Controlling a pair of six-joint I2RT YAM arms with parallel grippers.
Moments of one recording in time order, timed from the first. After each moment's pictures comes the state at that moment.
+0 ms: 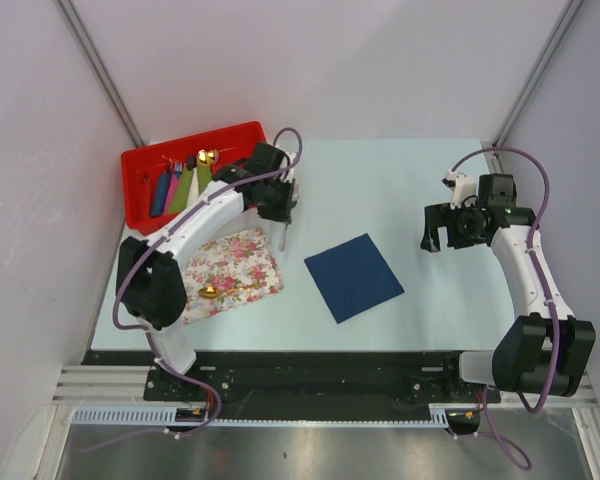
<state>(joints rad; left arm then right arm) -0.49 1.77 1.58 -0.81 0.10 -0.22 -0.09 1.30 1.11 -0.79 -0.35 -0.24</state>
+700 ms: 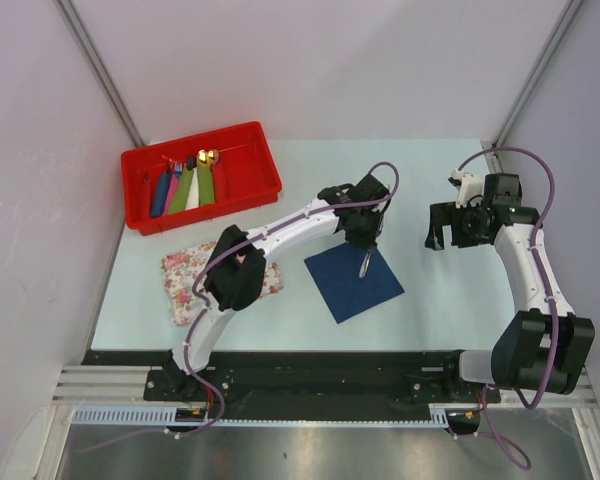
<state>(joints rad) -0.88 2.27 2.04 -0.78 0.07 -0.51 -0.13 1.32 1.12 -0.79 -0.35 -0.23</state>
